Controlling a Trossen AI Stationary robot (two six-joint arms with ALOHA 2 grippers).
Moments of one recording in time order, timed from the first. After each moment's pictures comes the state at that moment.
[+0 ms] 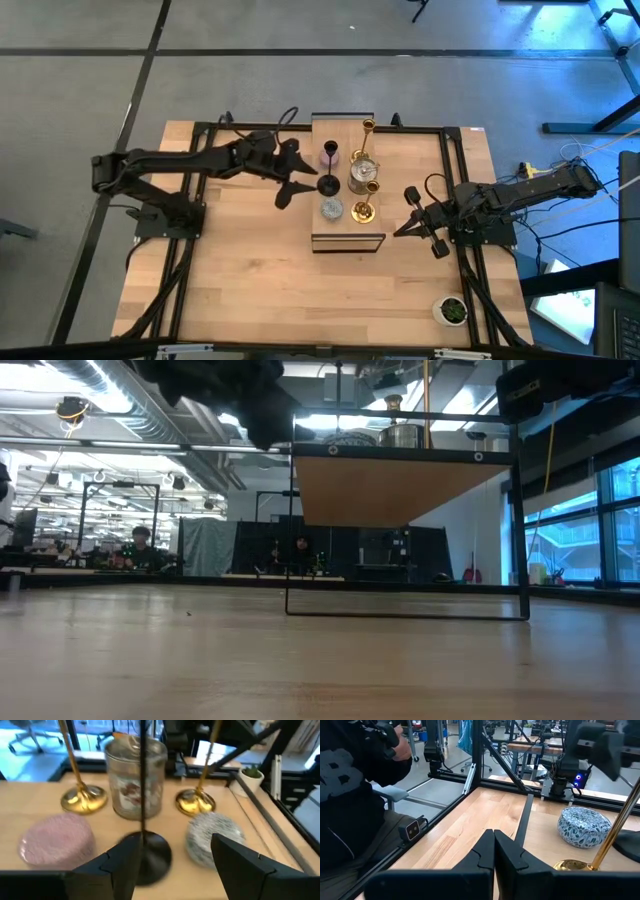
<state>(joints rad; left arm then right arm) 0.29 1.32 0.89 0.05 0.32 0.04 0.25 0.62 0.39 0.07 -0.16 -0.04</state>
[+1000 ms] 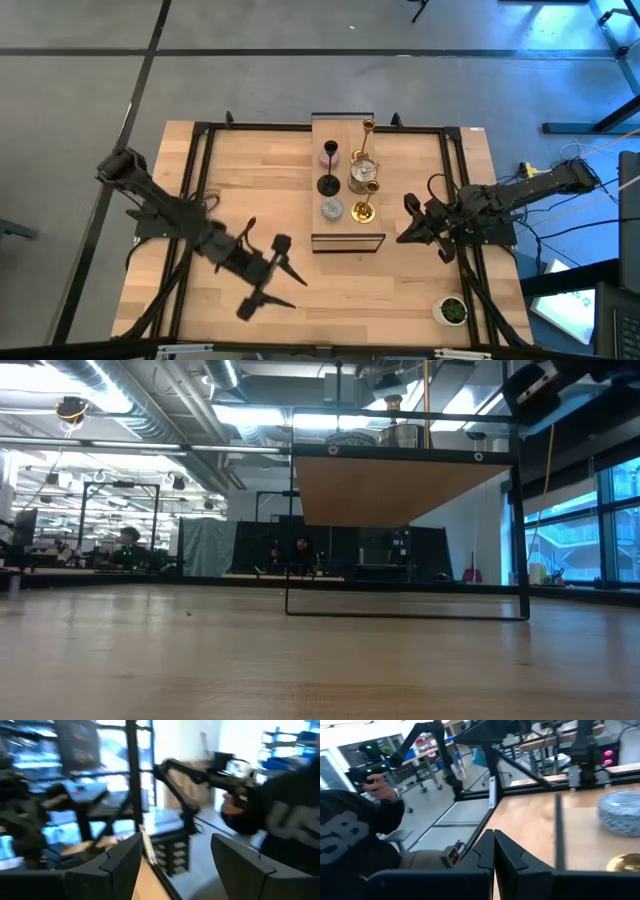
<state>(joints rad) -0.58 1.39 0.89 0.55 -0.15 0.02 0.32 0.63 0.39 0.16 -0.16 0.31</state>
